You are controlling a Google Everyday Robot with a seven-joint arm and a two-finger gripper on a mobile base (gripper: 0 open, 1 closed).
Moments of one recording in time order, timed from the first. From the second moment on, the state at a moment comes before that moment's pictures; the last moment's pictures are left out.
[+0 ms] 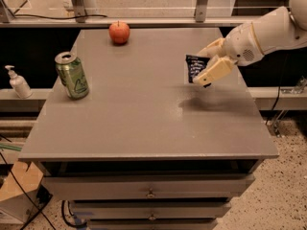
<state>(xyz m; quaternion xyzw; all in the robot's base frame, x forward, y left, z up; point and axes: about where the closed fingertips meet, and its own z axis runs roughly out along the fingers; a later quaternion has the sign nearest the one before) 0.609 -0.141 0.896 -0.58 0.69 0.20 0.37</state>
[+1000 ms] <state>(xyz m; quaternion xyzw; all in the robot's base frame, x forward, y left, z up) 0.653 -0.106 0.879 -0.52 0.69 0.22 0.46</state>
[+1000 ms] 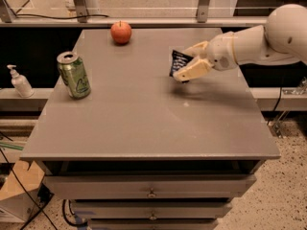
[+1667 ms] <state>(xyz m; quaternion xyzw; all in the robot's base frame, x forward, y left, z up) 0.730 -0.055 0.892 -0.50 0.65 0.22 0.53</state>
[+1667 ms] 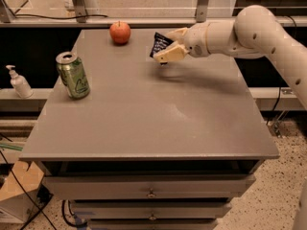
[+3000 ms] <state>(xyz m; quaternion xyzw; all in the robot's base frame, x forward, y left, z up) 0.836 0.012 0.871 -0.44 0.65 0.23 0.57</state>
